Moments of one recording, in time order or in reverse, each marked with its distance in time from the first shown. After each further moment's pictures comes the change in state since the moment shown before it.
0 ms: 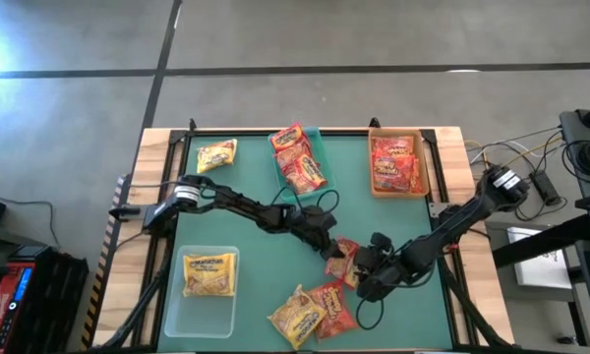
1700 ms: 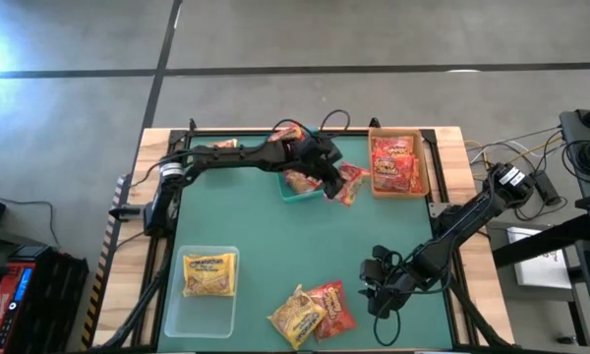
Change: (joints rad) left arm 0.293 -0.127 0.440 -0.733 -0.173 0.650; right arm 0.101 -0.060 0.000 0.105 -0.069 -0.004
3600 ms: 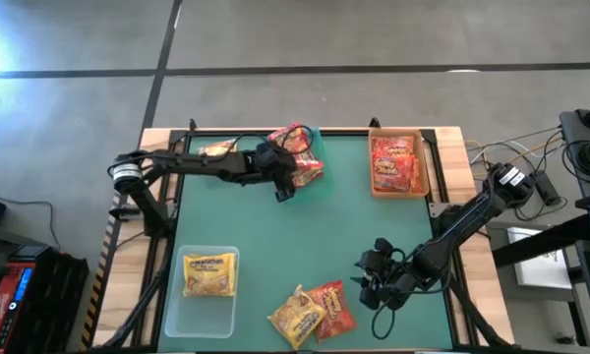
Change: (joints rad) left arm 0.022 -0.368 -0.589 0.015 -0.480 0.431; right arm -0.001 0.000 -0.012 0.007 0.234 0.111
